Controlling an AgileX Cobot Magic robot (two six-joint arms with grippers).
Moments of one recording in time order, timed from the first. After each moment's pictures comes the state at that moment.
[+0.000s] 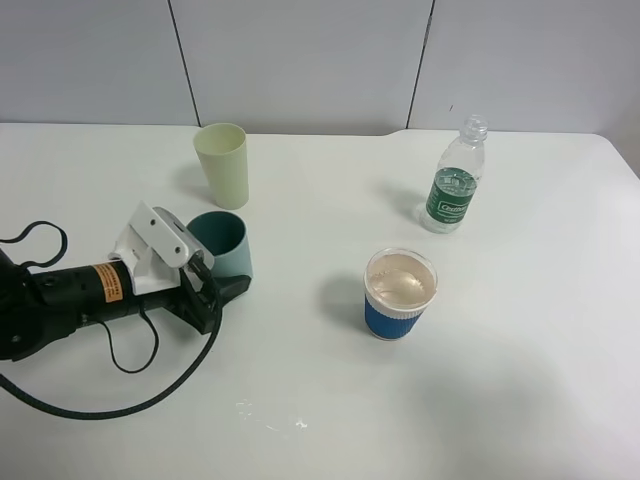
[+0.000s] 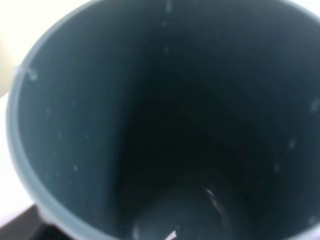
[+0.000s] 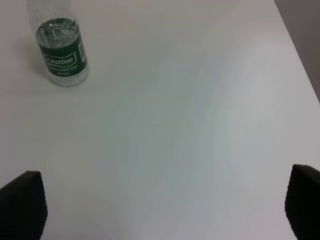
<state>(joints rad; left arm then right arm) -0.32 2.04 -0.32 0.47 -1.16 0.01 -0.06 0.00 -0.50 0.00 1.06 -0.07</state>
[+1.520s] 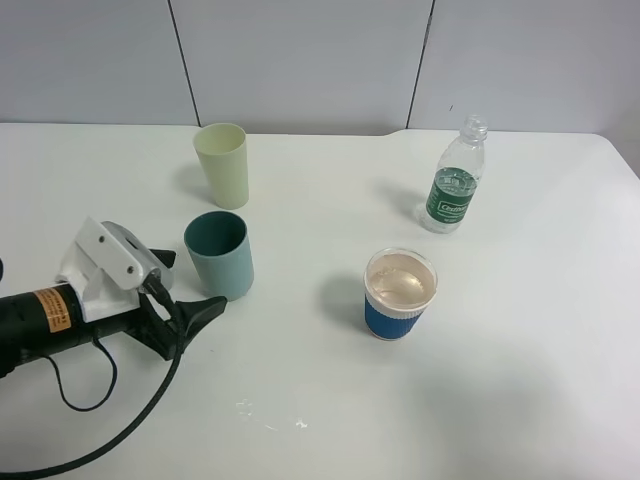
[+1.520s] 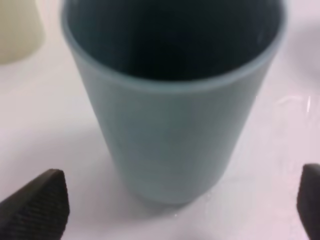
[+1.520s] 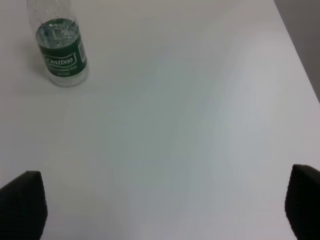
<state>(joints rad) -0.32 1.84 -0.11 0.38 -1.20 0.02 -0.06 0.00 -0.50 0.00 1.06 -0.07</state>
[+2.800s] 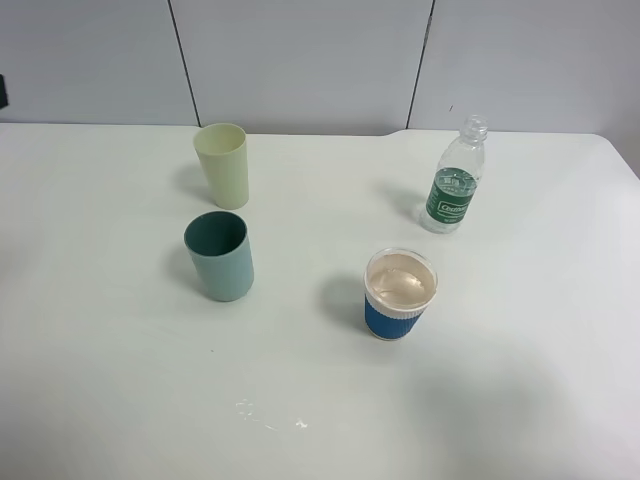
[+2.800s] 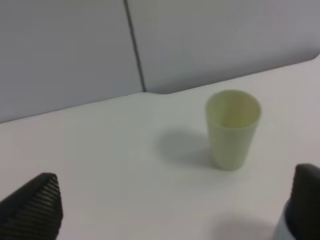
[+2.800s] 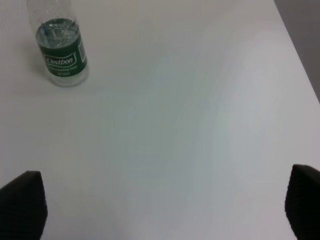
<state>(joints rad) -0.32 0.65 -0.61 0.31 0.44 -0.23 -0.06 0.00 -0.50 0.00 1.06 -0.07</state>
